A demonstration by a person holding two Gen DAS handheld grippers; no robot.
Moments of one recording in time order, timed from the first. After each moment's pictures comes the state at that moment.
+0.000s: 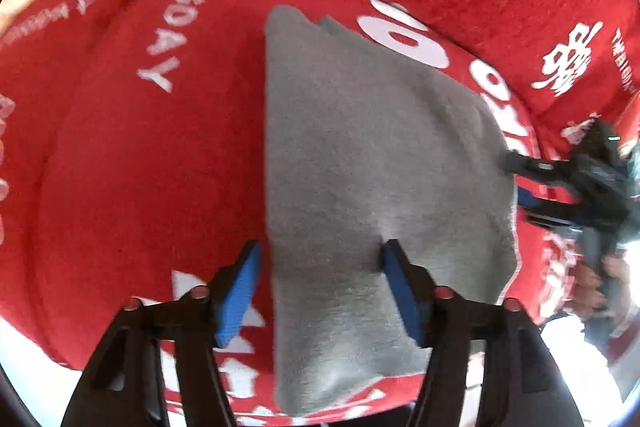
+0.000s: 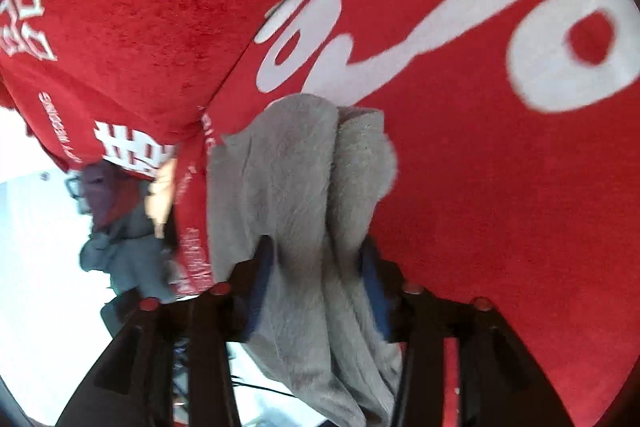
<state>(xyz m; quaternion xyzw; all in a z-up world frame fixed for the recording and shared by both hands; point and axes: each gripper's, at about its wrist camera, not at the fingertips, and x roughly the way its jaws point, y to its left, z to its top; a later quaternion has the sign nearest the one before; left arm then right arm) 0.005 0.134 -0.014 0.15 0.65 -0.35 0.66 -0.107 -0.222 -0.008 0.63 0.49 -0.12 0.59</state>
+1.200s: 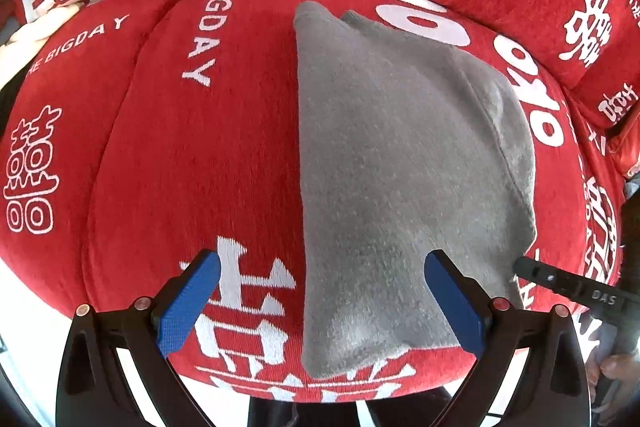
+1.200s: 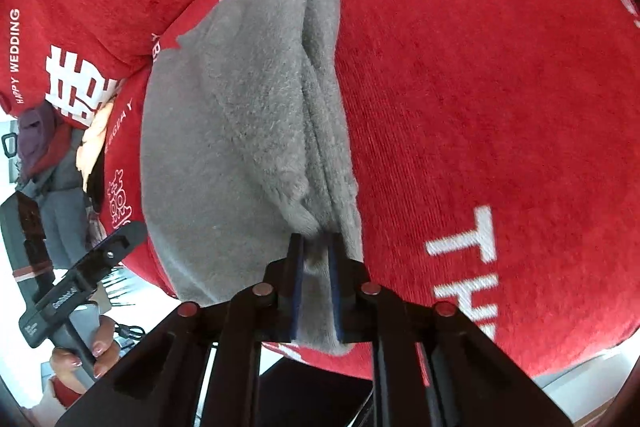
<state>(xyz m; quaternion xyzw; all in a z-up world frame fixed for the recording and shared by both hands) -0.014 0.147 0.007 0.22 0.64 -0.30 0.67 -0.148 -0.131 0.025 0.54 0.58 -0.17 0.58</state>
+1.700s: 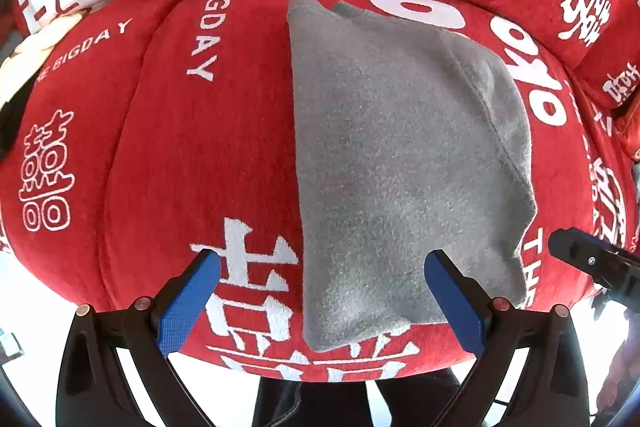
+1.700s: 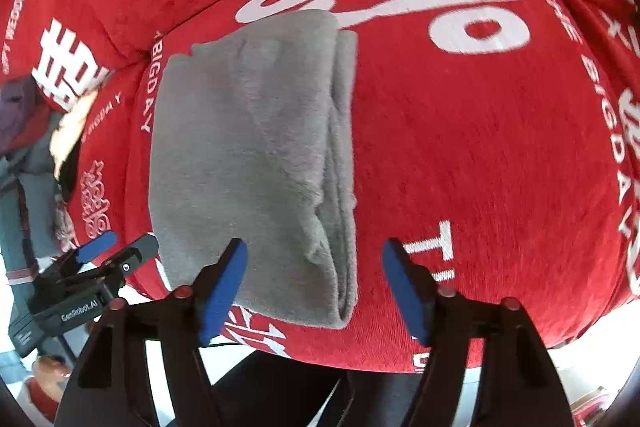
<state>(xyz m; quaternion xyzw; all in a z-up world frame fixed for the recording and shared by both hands) -0.028 0.143 0.019 0.26 0.64 -0.29 0.67 -0.118 -0.129 0.075 0.44 0.62 -0.21 0.61</state>
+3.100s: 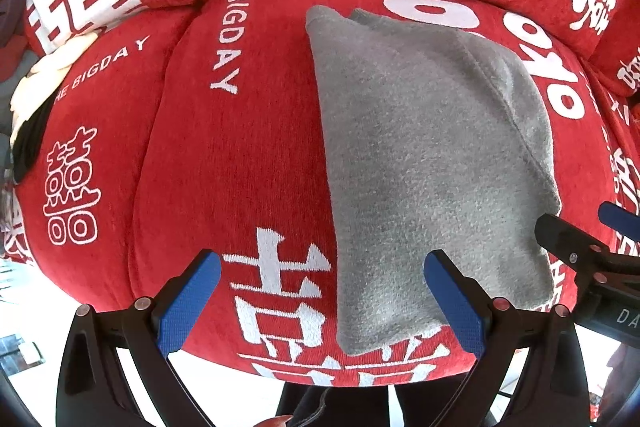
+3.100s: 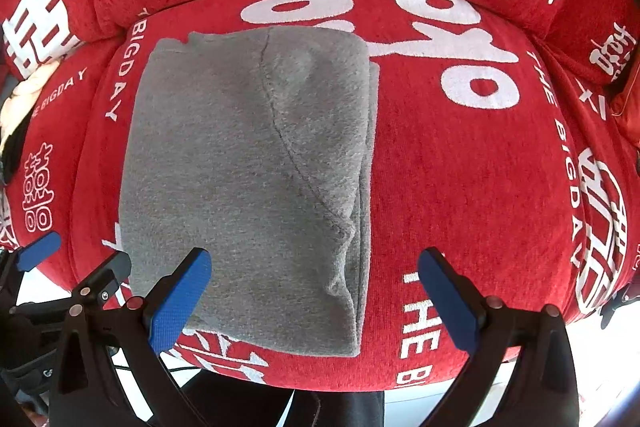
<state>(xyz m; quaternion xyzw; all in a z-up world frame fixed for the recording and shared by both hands) -0.024 0.146 0.022 0.30 0.61 -0.27 0.68 -0.068 -0.099 0.079 0.32 0.67 -0.28 0.61</state>
